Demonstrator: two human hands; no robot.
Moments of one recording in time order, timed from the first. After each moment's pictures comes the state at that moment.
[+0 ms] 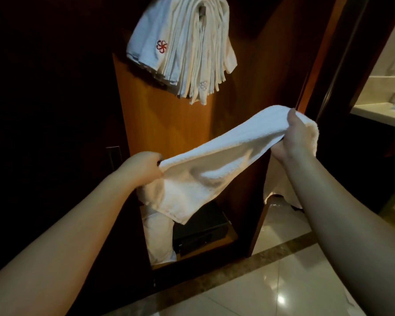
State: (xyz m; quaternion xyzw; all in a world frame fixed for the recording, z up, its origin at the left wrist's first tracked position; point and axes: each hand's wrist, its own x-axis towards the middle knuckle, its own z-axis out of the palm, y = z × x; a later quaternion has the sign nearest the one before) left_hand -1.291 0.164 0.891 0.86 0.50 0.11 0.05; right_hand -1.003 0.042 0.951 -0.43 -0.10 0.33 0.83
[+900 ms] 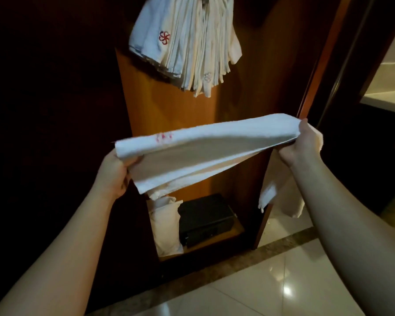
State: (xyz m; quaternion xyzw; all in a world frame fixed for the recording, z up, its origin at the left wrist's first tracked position) left_hand -1.348 0.160 0.861 0.54 0.36 0.52 0.55; right_hand -0.985 0.046 0.920 -0.39 -0.02 0.34 0.85
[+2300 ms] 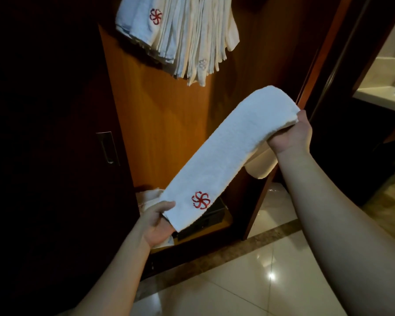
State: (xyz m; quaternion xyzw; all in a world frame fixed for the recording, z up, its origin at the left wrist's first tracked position) left_hand -1.282 0.107 0.744 0.20 0.27 0.30 0.89; right_hand -0.996 0.073 0.917 -0.24 -0.05 0.40 0.88
